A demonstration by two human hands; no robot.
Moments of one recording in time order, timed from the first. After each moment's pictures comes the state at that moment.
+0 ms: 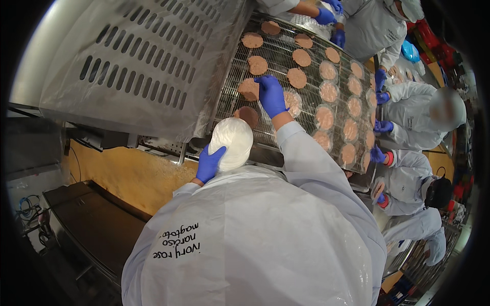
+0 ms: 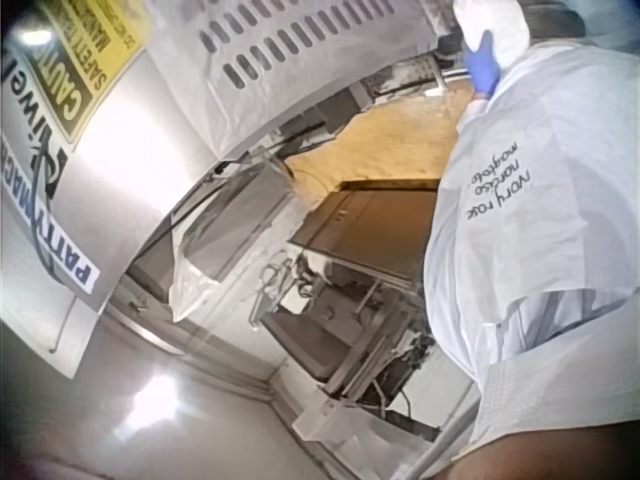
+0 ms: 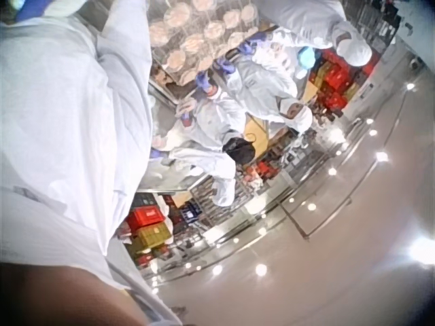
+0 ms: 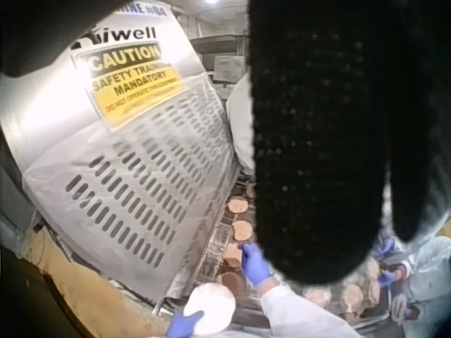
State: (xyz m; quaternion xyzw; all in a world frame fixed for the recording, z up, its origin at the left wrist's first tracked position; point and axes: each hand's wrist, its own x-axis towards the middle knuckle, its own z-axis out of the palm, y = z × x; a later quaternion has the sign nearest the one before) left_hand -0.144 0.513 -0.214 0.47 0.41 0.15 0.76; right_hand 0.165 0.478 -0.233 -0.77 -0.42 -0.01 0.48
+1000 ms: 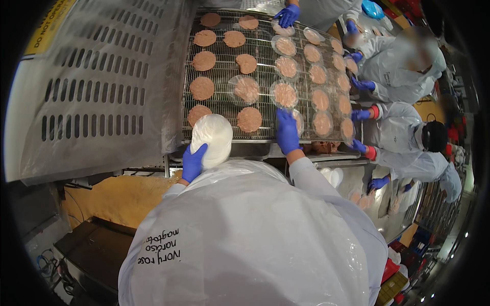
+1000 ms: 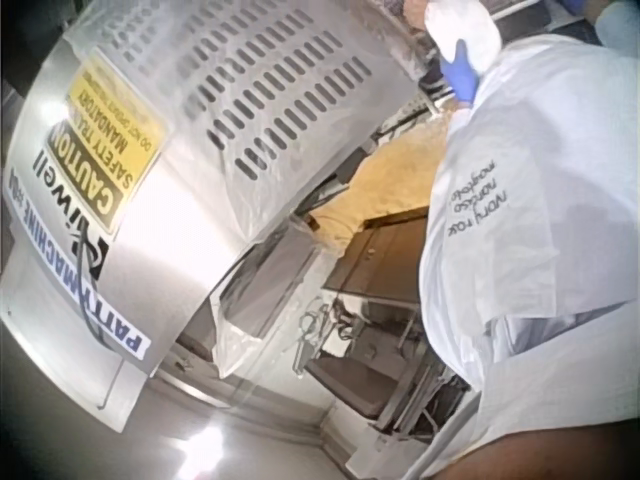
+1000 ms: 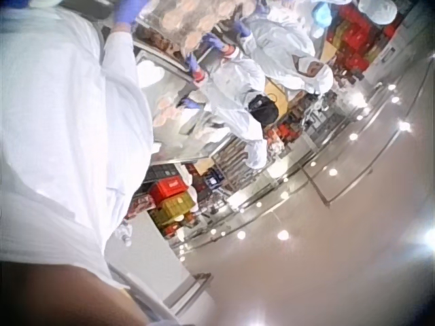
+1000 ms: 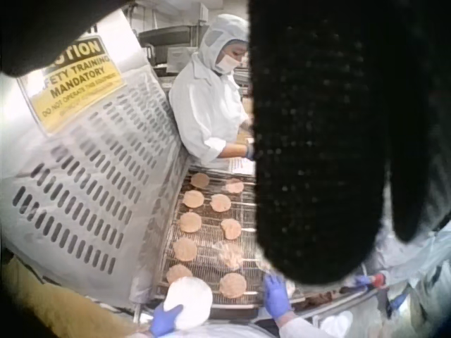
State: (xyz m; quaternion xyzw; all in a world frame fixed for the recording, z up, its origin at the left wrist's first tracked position) left_hand -0.108 0.547 -0.272 0.46 0.39 0.07 0.79; right_hand 0.119 0.292 -0.273 -0.94 -0.26 0.09 0.22
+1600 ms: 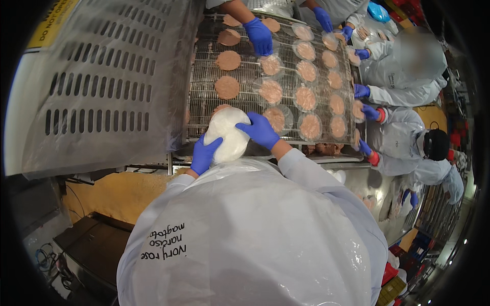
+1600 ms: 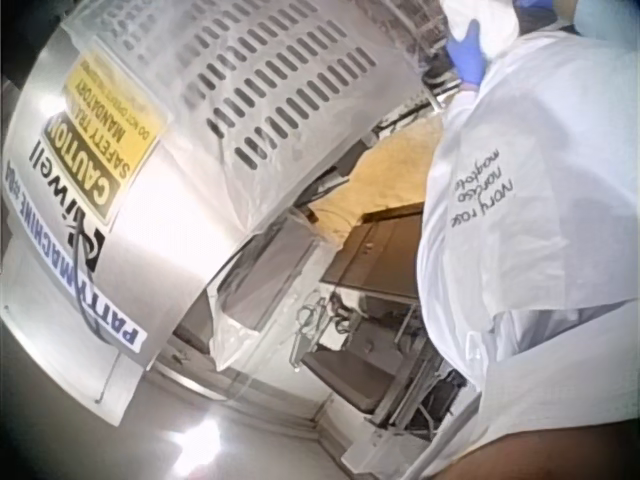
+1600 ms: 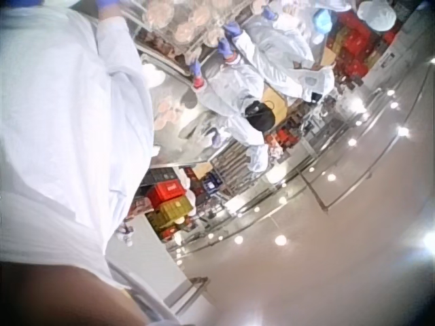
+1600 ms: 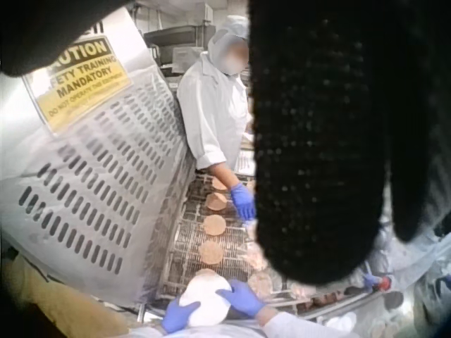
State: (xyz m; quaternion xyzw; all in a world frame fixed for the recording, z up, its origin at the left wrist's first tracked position) left_hand -0.023 0.420 -0.199 0.54 0.34 0.05 0.77; right_hand 0.148 0.265 -0.165 -0.79 -0.27 0.35 0.43
